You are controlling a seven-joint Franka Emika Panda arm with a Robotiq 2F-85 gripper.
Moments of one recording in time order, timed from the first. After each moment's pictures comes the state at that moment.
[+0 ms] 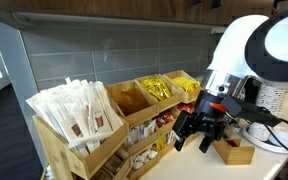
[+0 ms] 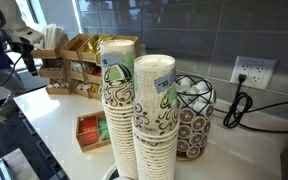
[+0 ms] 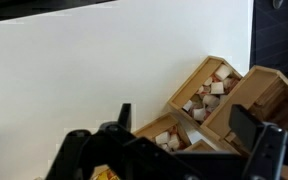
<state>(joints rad) 0.13 -0.71 0.32 -2.55 0.59 2.08 0.40</state>
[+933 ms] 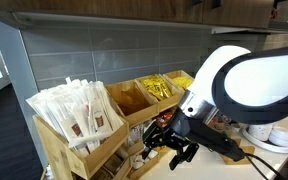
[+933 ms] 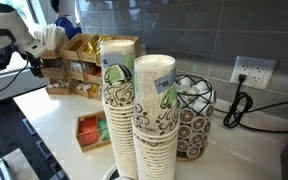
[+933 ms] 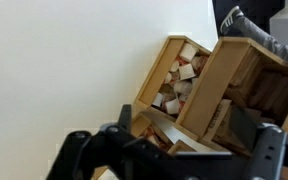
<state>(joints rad) 0.21 -0.50 0.42 -2.56 0.79 2.49 0.55</state>
